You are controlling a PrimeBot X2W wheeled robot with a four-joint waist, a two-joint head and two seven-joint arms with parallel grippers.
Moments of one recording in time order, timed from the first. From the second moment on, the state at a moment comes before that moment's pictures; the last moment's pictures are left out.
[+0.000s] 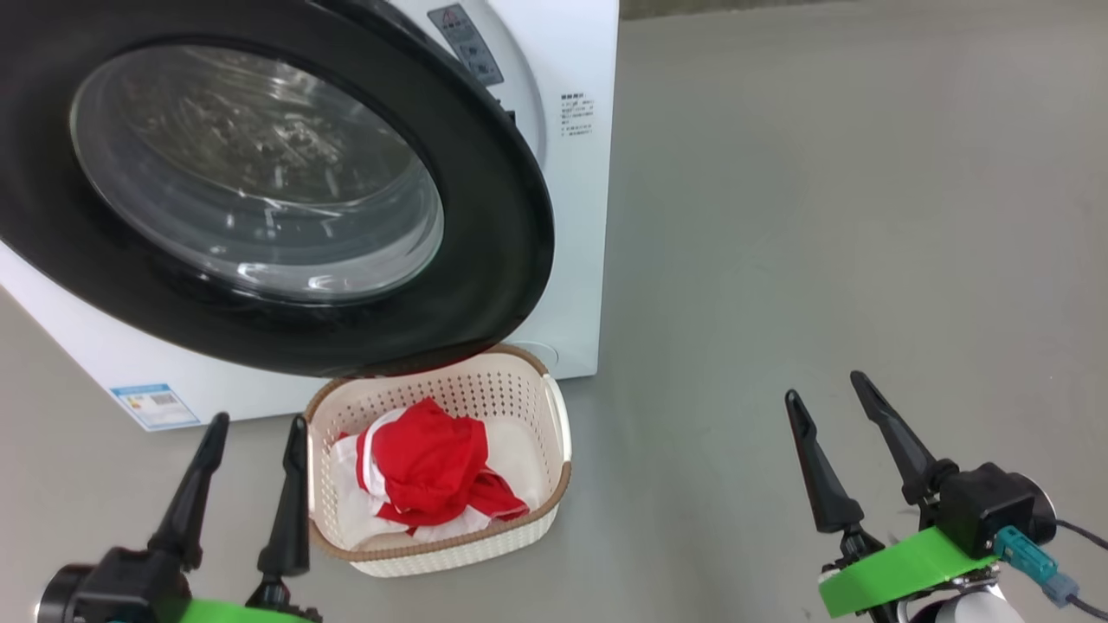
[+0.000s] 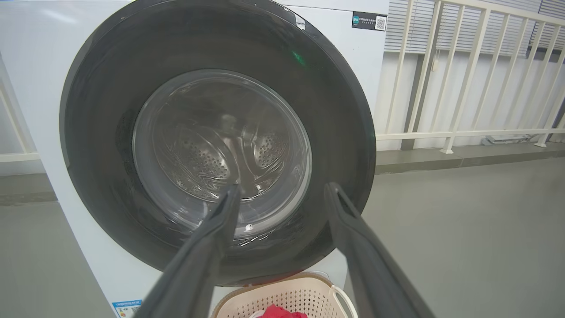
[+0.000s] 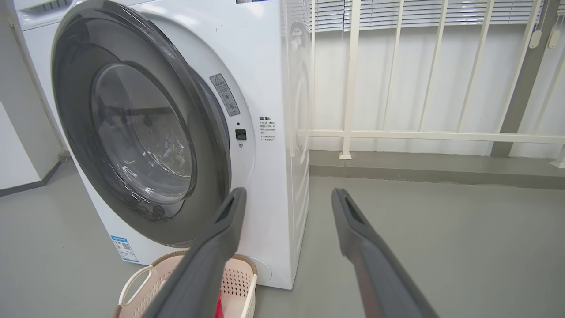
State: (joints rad) left arm -0.05 0.26 -0.15 0.00 -0.35 0.09 -0.25; right arm -0.05 -0.06 0.07 0.14 0.23 0.13 -0.26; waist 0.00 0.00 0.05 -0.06
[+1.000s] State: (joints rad) left arm 0.10 0.12 -0.01 0.05 -0.15 -0.03 -0.25; right arm 0.04 -0.05 0.05 0.11 0.20 0.13 -0.26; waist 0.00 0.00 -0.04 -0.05
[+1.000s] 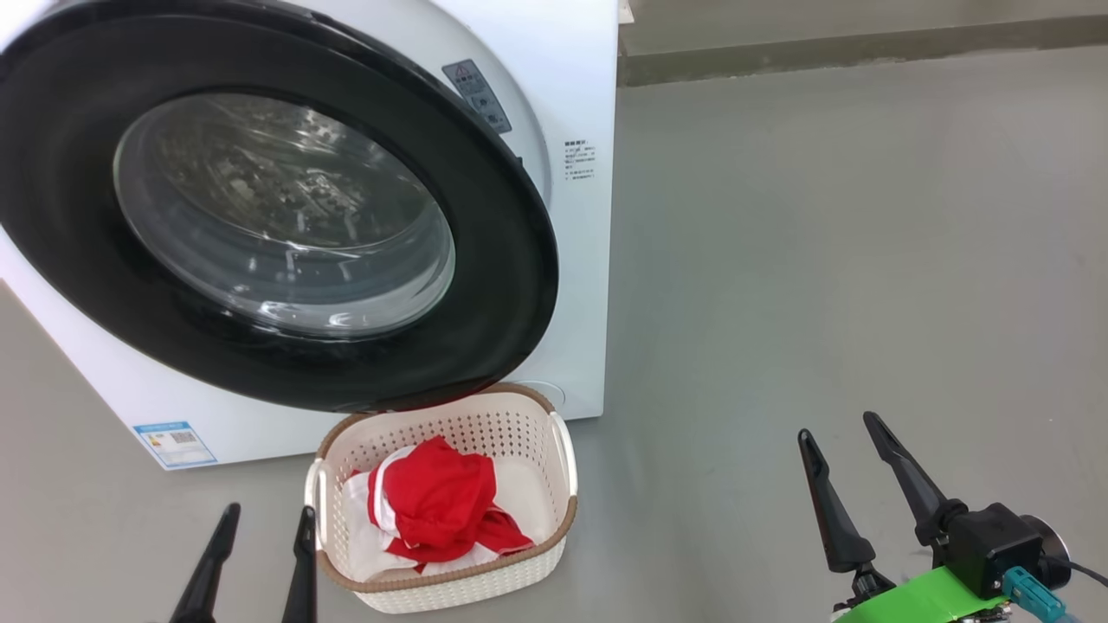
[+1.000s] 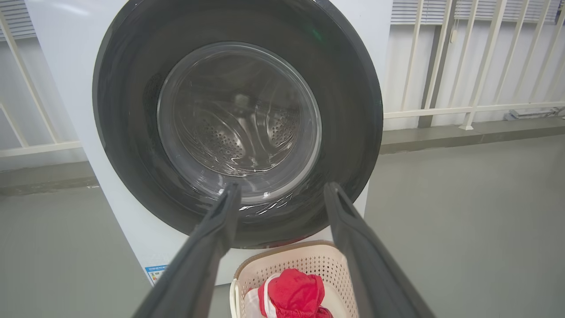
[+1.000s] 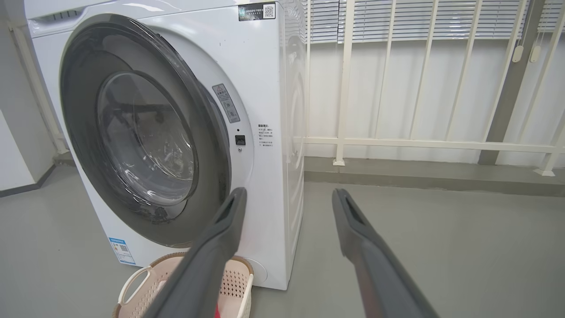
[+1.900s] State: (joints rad) left arm 0.10 0.08 0.00 0.08 -0.13 -0.07 -0.25; right arm 0.02 -0.05 0.15 0.17 0.20 0.13 -0.26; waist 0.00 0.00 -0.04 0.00
